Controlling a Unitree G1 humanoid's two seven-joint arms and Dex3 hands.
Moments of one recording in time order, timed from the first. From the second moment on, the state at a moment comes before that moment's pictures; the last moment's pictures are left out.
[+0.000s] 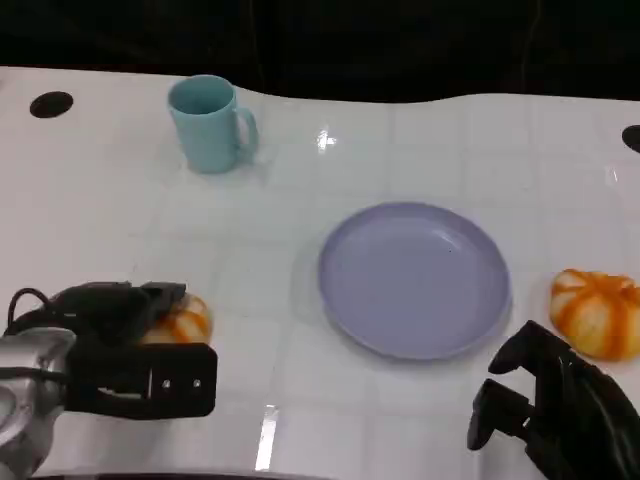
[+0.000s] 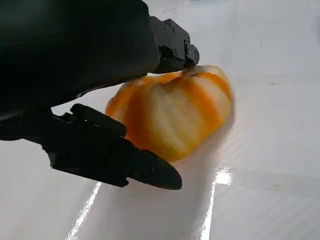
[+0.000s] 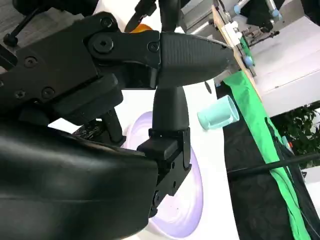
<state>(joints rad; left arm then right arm) -0.38 0.47 -0.38 0.43 0.75 0.01 -0.32 0.25 0.02 -0.05 -0.18 0.41 0.22 0.32</state>
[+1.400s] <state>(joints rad) -0.49 0.38 -0.42 0.86 0.66 -0.32 0.37 0.26 0.02 -0.05 -0.22 0.41 0.25 0.30</state>
